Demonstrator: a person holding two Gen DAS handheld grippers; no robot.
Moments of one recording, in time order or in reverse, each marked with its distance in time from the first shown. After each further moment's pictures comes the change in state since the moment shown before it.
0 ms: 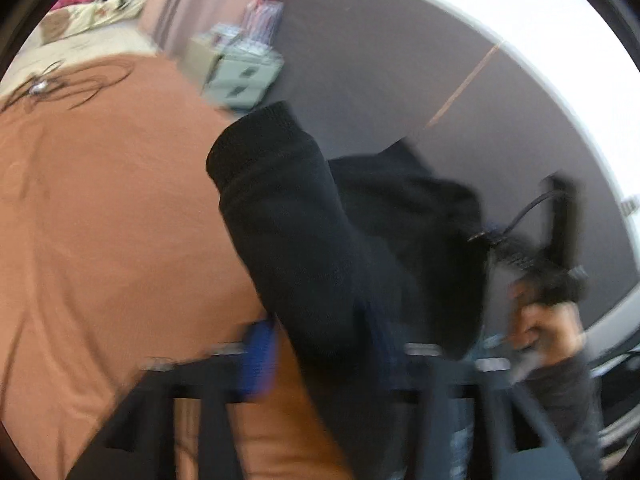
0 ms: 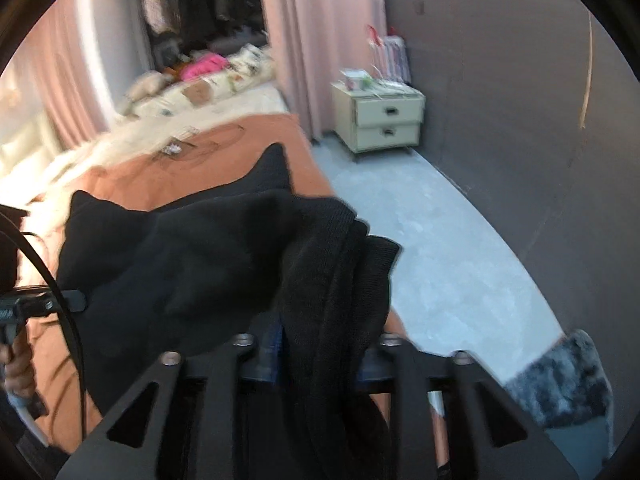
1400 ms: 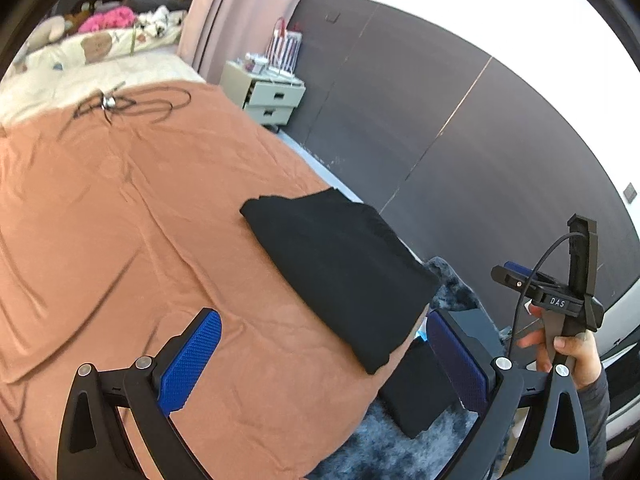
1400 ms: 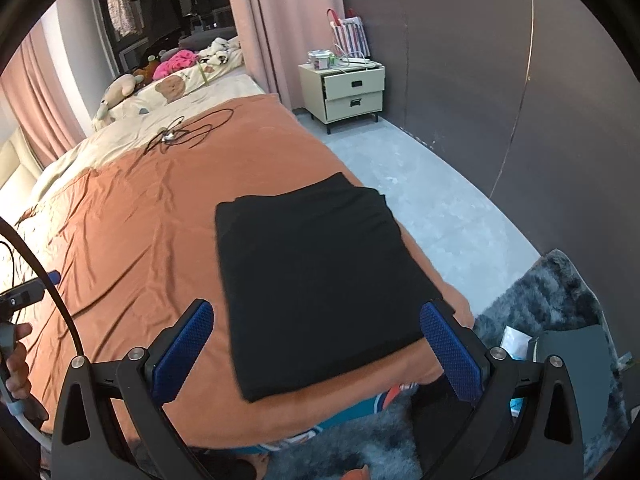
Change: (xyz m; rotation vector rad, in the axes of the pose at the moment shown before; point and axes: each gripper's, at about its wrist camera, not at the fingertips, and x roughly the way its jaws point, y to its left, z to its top) left arm -0.218 -0.007 -0.089 0.047 -0.101 0.037; right arm -0.190 0.054 -0.075 0.142 0.065 -0.030
